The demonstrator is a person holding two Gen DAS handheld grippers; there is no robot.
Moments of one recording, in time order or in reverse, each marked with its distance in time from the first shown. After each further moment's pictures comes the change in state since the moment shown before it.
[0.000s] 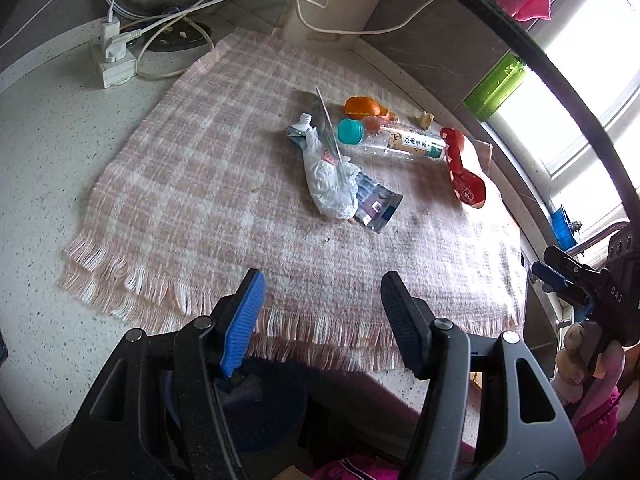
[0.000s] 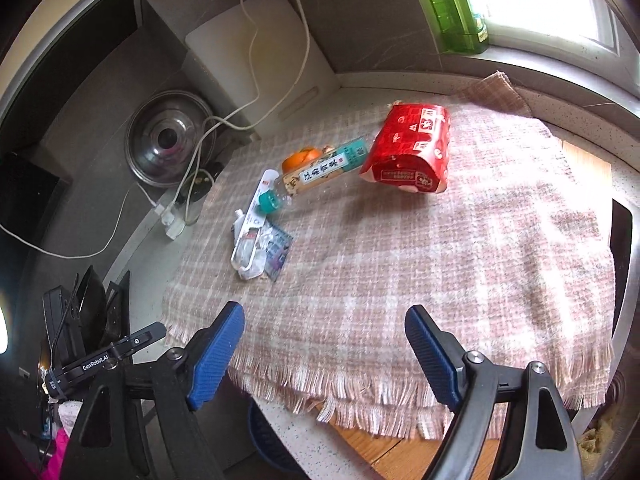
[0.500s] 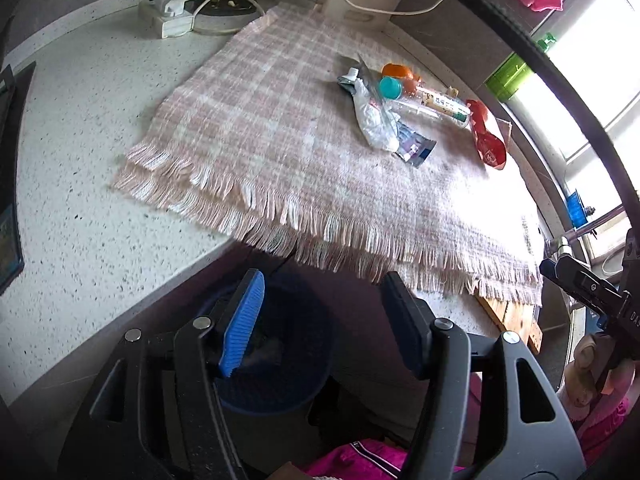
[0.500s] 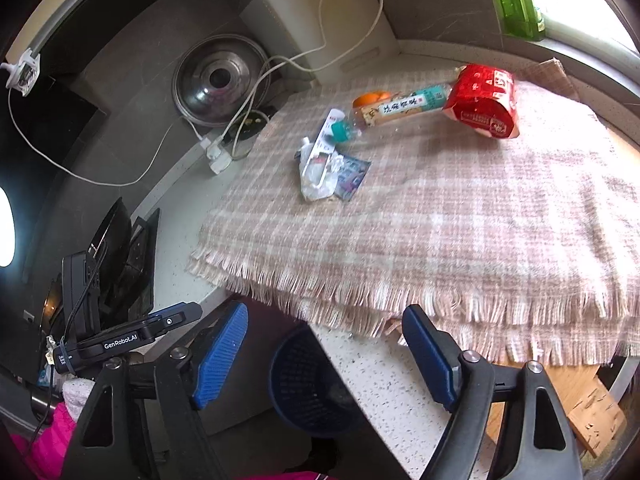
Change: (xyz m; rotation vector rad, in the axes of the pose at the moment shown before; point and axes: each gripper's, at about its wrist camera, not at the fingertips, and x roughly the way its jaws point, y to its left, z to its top) left arm -0.031 0.034 -0.063 -0.045 0.042 0.067; right arm -0.002 0.061 -0.071 -0.129 0.091 0.085
